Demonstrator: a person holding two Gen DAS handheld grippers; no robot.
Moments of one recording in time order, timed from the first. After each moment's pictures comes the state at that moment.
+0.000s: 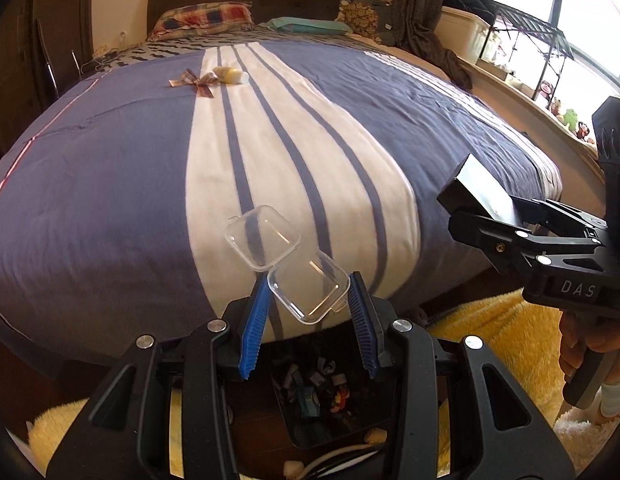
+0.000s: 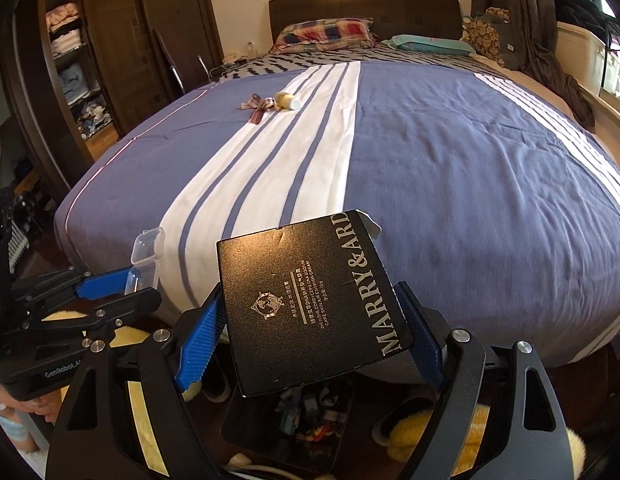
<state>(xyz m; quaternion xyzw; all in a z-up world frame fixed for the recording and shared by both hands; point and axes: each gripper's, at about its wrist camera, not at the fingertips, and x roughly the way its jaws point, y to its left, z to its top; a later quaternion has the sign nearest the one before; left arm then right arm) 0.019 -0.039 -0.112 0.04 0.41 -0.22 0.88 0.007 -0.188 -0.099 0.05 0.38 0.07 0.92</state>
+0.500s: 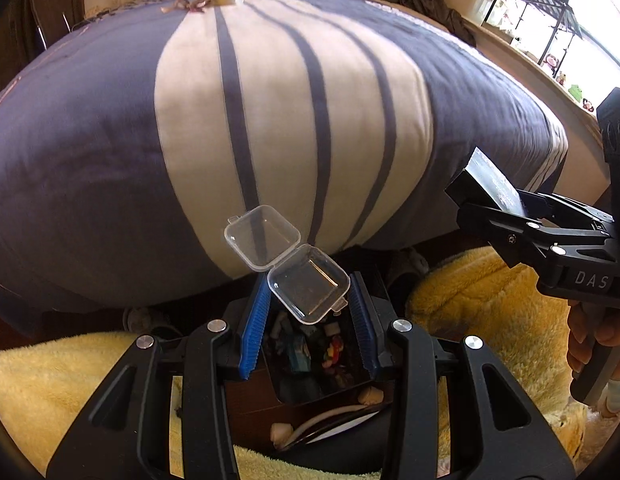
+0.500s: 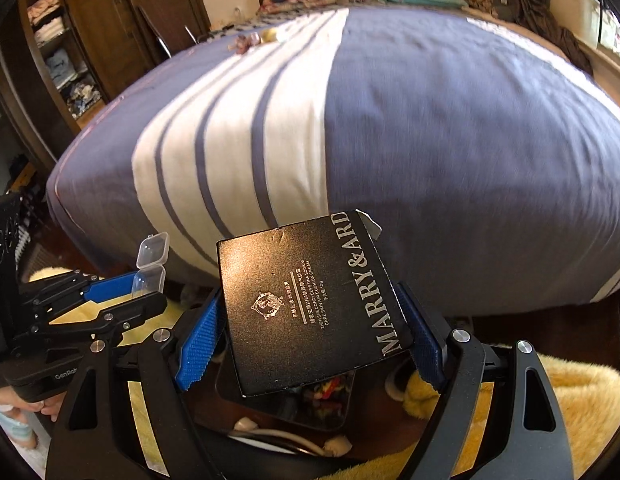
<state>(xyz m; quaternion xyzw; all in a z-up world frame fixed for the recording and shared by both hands) 0.002 -0.041 -0.193 0.04 0.48 -0.22 0.85 -0.019 -0.187 -0.172 0.08 0.45 0.06 0.89</state>
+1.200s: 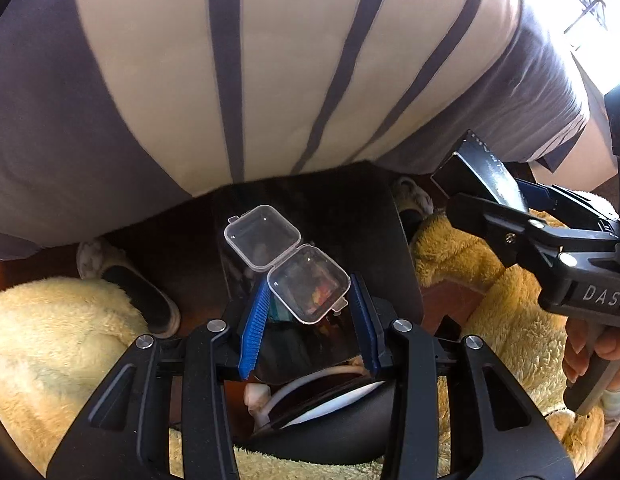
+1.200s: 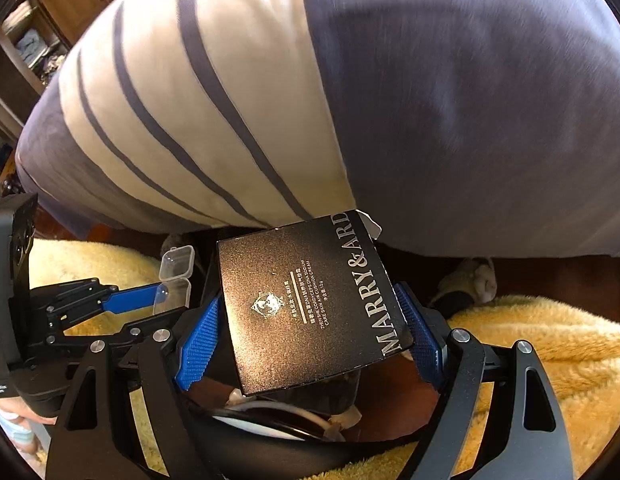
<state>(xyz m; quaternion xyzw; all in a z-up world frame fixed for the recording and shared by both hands) 0.027 -0.050 -0.297 0.02 0.60 -0.24 0.76 0.008 -0.176 -0.258 0.09 0.55 0.05 0.83</state>
